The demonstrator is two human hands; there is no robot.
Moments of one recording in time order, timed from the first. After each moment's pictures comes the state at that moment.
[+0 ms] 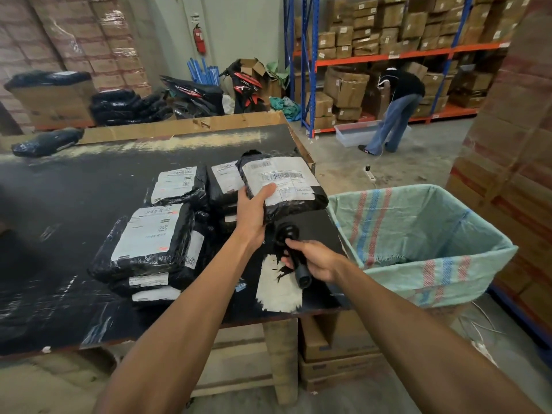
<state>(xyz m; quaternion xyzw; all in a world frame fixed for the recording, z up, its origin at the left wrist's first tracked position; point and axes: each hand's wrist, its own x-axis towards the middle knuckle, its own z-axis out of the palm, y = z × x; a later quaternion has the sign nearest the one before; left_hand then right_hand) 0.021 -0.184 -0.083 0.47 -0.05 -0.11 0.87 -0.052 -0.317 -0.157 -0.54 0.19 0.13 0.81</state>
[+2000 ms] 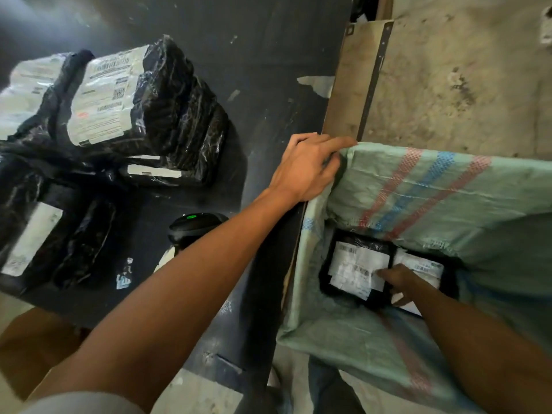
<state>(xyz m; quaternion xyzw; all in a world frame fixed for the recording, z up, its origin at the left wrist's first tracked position) 0.166 -0.419 -0.216 0.94 -0.23 0.04 0.26 0.033 -0.646 -0.433 -0.71 0.40 0.45 0.37</state>
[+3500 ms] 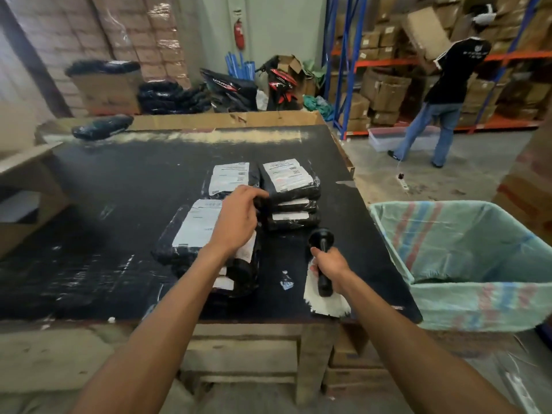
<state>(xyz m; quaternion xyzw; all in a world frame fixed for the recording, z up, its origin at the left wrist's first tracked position) 0.005 -0.028 -0.044 0.88 -0.25 0.20 0.35 -0.025 -0.244 -0.175 -0.74 0.29 0.03 0.61</state>
